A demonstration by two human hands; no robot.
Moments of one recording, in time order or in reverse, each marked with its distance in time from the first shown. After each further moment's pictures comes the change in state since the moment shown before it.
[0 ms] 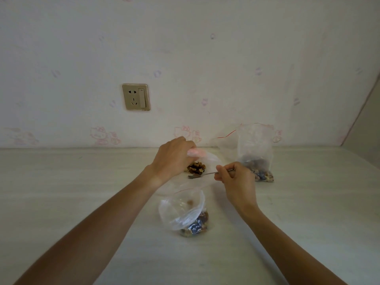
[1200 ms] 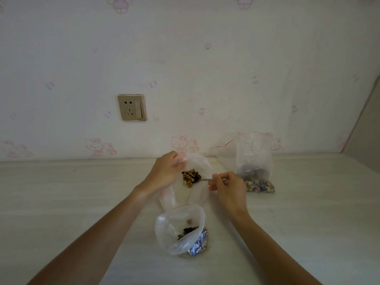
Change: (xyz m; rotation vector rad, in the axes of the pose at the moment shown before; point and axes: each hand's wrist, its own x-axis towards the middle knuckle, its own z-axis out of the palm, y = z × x) left_hand 0.011 -0.034 0.030 -0.475 -0.030 -0.316; right_hand 0.017 0.004 0.022 0.085 0.004 0.105
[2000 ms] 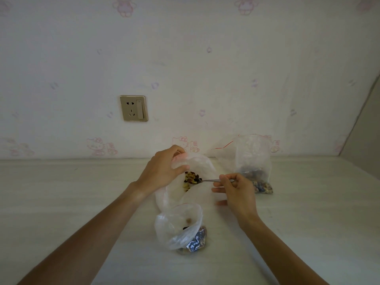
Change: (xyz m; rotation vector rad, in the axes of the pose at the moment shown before) left_hand -0.004 -0.010 -0.014 0.083 0.053 0.259; right_hand -0.010 -0.007 -0.023 0.265 -0.040 0.111
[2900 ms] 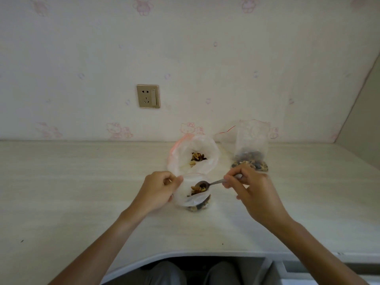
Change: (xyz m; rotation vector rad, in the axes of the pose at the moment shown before) left_hand -0.150 0.057 -0.019 -0.165 -0.044 -0.390; right_hand -0.111 -0.052 -0.067 -0.550 -0.273 -0.637
